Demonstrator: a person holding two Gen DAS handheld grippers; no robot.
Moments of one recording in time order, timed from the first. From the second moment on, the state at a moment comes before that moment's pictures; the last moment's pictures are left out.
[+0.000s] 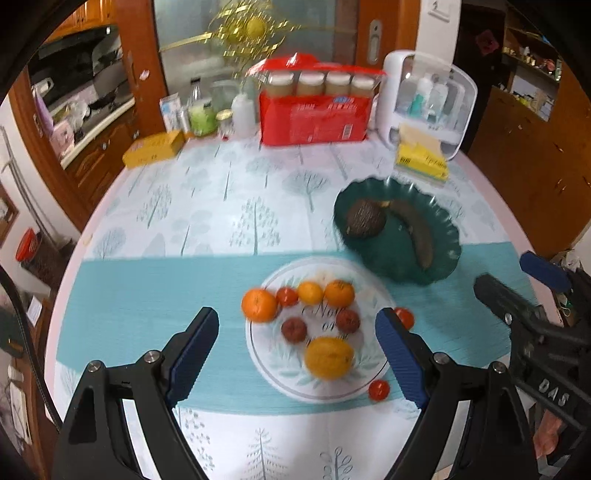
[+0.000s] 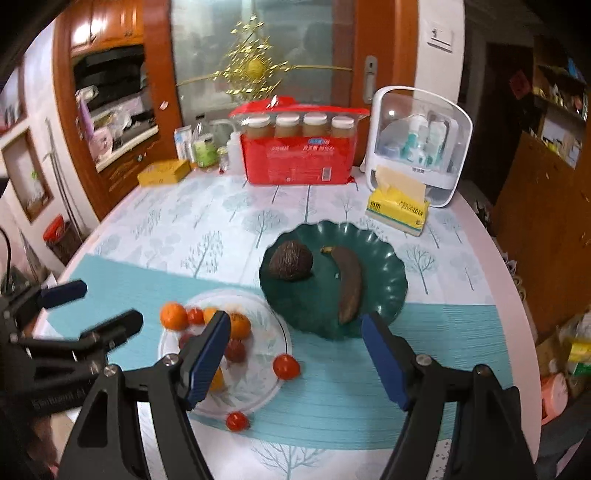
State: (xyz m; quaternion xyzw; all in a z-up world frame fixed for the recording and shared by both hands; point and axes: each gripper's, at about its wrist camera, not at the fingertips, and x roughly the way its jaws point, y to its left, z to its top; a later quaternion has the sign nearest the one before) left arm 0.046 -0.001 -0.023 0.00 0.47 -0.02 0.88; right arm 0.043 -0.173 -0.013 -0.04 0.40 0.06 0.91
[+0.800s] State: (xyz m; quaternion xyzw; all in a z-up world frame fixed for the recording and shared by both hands) left arm 0.058 -0.007 -0.144 -0.04 0.58 -0.04 0.81; right arm 0.023 -0.149 -0.152 -0.05 0.53 0.17 0.83
